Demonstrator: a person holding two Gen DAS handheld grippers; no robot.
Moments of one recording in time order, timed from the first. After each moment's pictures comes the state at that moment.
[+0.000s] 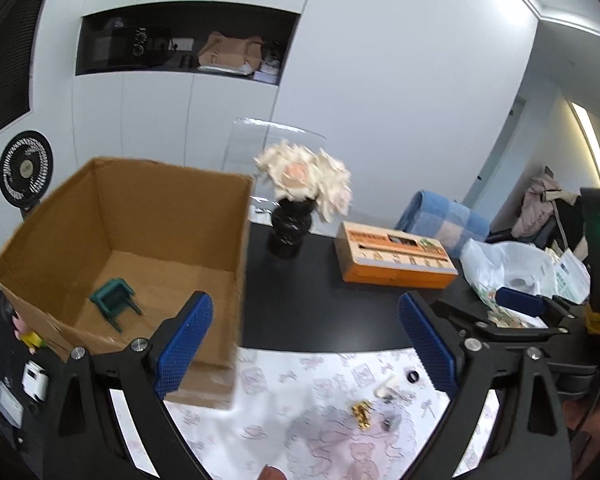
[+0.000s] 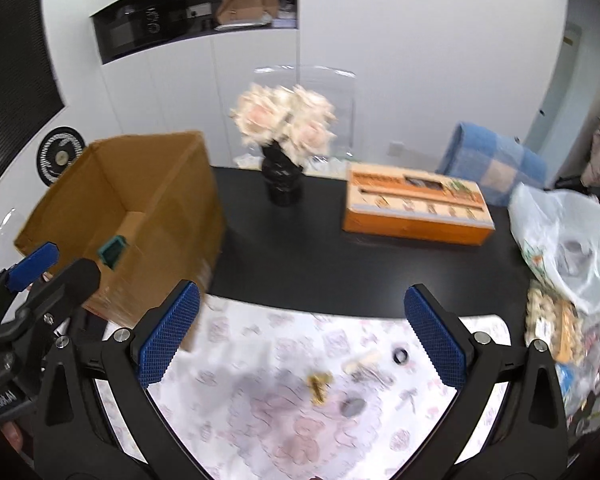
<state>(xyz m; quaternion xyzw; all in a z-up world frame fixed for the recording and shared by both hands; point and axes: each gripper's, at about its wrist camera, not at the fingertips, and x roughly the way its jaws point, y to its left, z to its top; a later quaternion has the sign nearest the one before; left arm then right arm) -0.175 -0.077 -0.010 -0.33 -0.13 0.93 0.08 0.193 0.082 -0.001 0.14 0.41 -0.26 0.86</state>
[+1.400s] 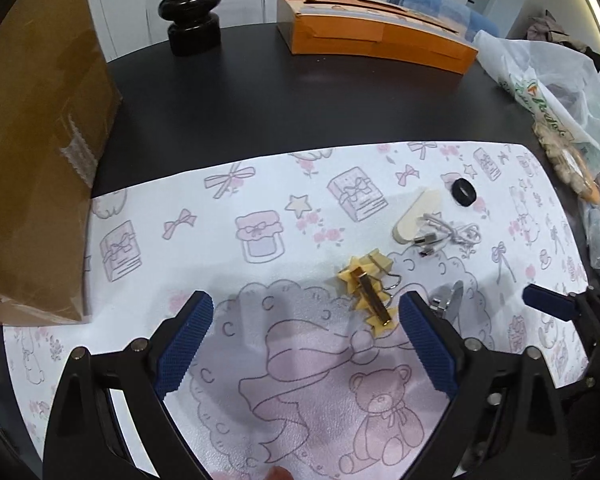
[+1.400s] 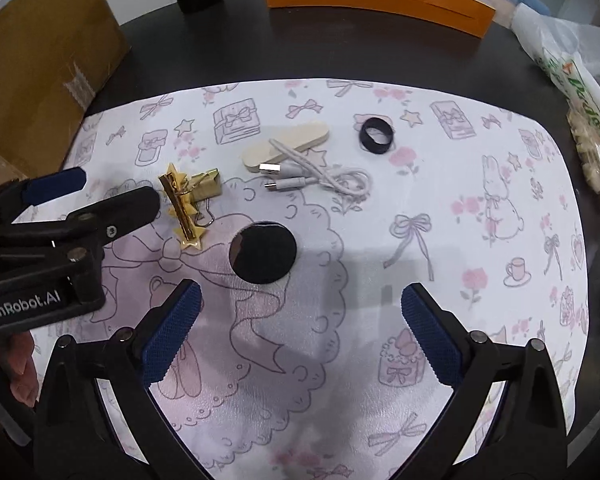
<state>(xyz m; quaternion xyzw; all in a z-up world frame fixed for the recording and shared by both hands) -0.198 0.070 -0.238 -0.55 0.02 0.83 0.14 0.084 0.048 -0.252 0.22 0.54 -0.25 0.77</state>
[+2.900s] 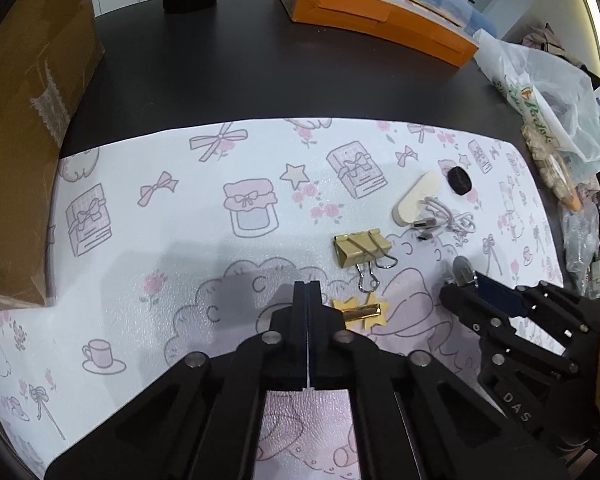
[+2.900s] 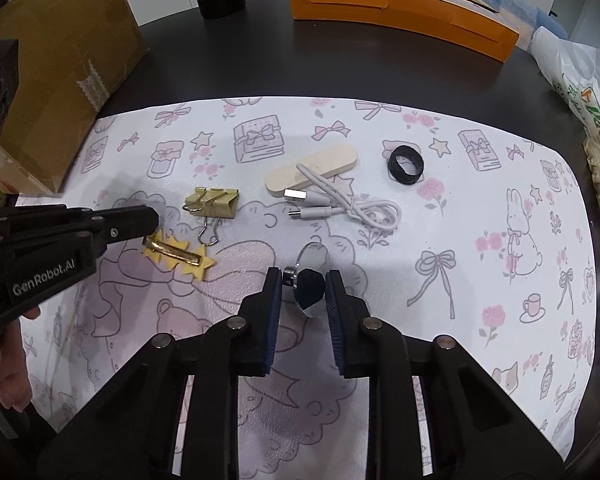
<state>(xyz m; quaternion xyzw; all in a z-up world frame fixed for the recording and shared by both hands) -0.207 0.053 -0.253 -0.59 -0.04 0.79 0.17 0.098 0.054 -0.253 0.21 0.52 -0.23 0.80</state>
